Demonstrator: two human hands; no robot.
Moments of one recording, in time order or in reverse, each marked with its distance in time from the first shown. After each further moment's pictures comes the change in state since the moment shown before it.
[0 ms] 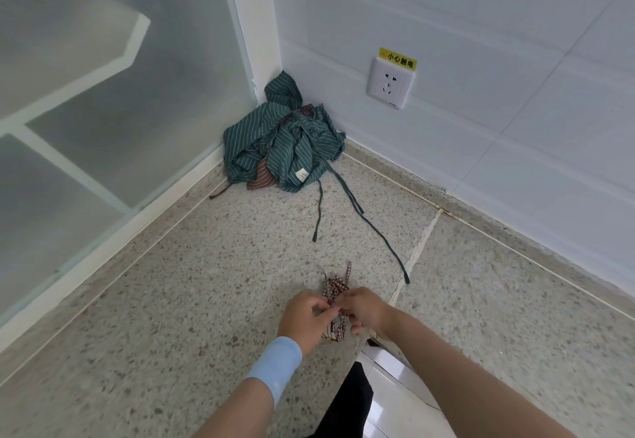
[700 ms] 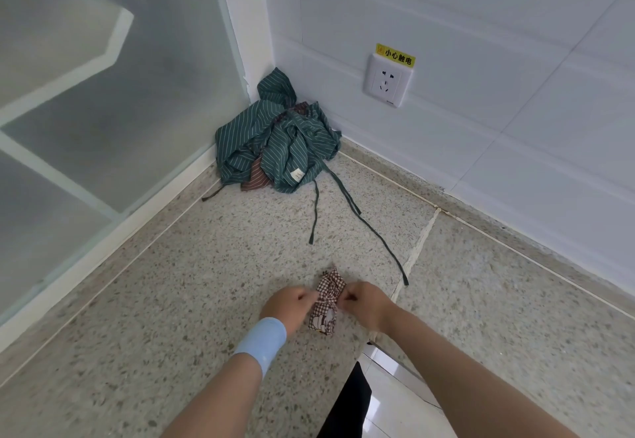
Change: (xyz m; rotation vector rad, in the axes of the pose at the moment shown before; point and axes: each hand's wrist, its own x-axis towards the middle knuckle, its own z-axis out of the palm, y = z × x) left_hand 0.037 -0.007 -0.031 0.186 -0.159 -0.138; right_hand 0.013 0.001 -0.015 -0.578 0.164 -0.192
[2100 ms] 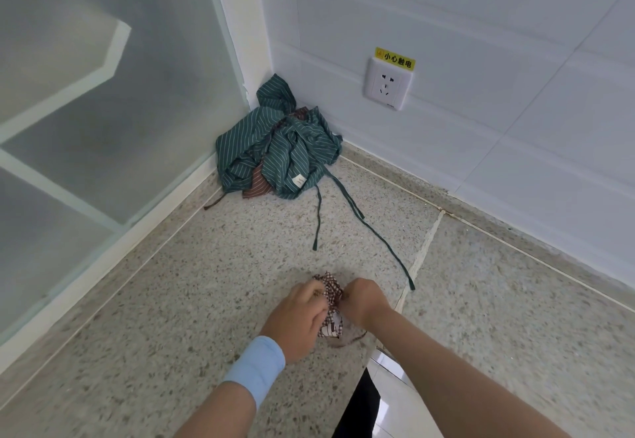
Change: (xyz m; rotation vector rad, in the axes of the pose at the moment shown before) left_hand -0.007 -0.016 0.000 0.404 0.182 0.686; right_hand 0.017 -0.036 0.006 -0.339 0.073 0.152
